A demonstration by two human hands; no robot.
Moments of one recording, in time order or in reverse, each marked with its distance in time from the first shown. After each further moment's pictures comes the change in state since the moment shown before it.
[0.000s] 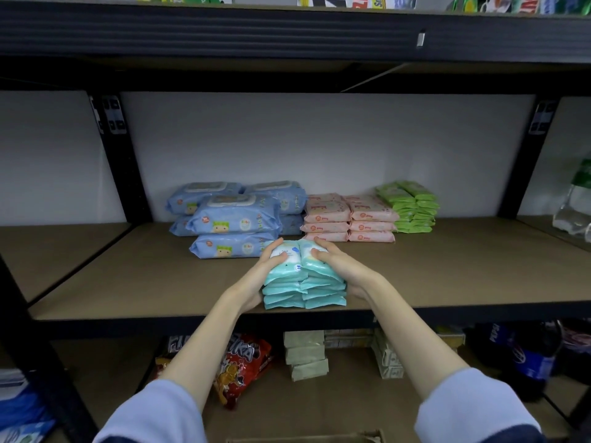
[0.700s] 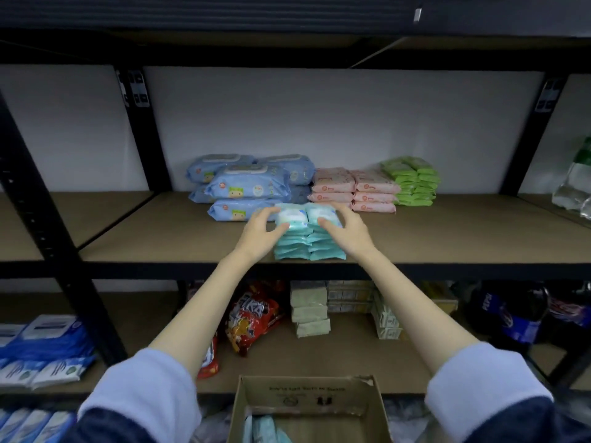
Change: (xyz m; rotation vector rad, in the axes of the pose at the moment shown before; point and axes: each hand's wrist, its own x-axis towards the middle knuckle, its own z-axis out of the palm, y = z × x) left_hand -0.064 0.016 0.007 0.741 0.321 0.255; right_hand -0.059 0.006 0.019 -0.496 0.383 -0.352
